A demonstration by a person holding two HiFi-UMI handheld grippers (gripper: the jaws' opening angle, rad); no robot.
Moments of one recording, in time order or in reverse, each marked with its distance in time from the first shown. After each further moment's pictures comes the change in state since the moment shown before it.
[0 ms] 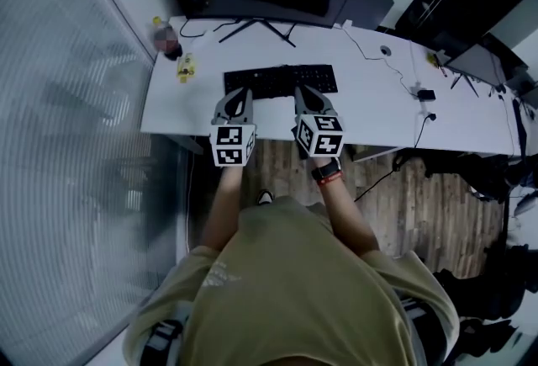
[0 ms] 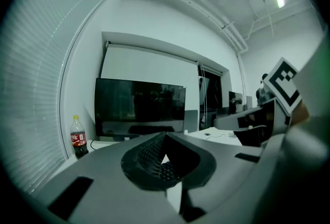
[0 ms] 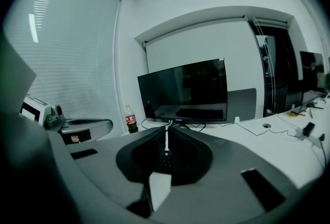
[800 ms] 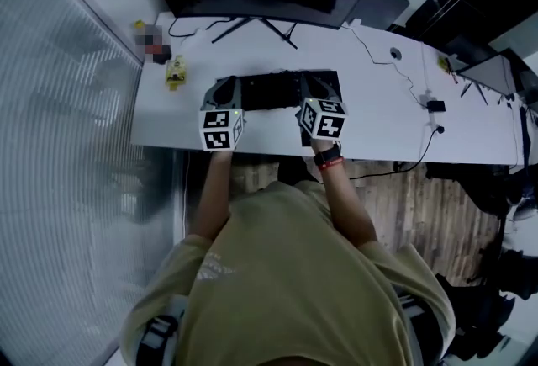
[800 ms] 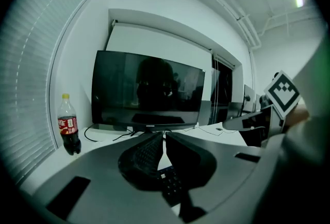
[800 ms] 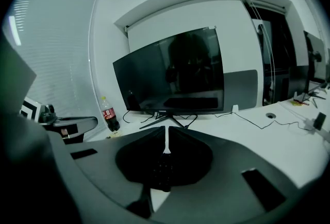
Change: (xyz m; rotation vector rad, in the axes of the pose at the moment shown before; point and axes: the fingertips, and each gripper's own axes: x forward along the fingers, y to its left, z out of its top) left arm 0.124 0.072 -0.045 -0.082 0.109 0.023; right arm 0.131 -0.089 -0.027 0.071 0.112 -0.061
